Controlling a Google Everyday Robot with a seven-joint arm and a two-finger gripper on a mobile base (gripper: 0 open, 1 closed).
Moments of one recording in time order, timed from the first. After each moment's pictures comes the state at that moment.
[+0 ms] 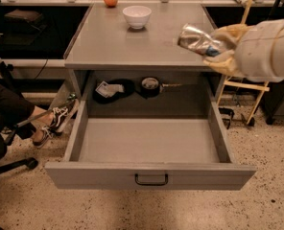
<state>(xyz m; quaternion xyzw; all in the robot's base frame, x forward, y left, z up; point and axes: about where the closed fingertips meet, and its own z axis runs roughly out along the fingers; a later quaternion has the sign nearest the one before) 0.536 -0.169 0.994 -0.54 0.66 -0.10 0.52</state>
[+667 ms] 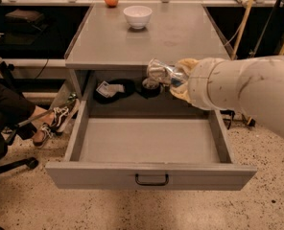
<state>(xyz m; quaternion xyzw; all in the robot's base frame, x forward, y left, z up) 0.530 -0.096 0.920 -0.59 0.65 -0.14 0.46</state>
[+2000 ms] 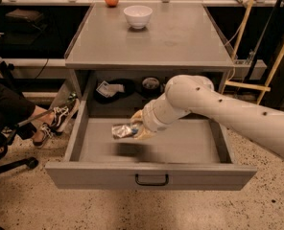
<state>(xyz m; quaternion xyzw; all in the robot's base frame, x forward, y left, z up) 0.577 0.006 0.679 -0.75 0.58 0.08 0.29</state>
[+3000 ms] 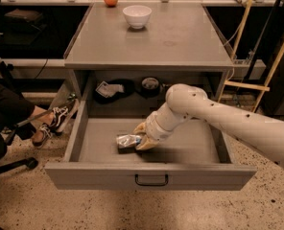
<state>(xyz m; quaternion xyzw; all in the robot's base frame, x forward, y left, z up) 0.572 -0.003 0.603 -0.76 0.58 0.16 0.23</state>
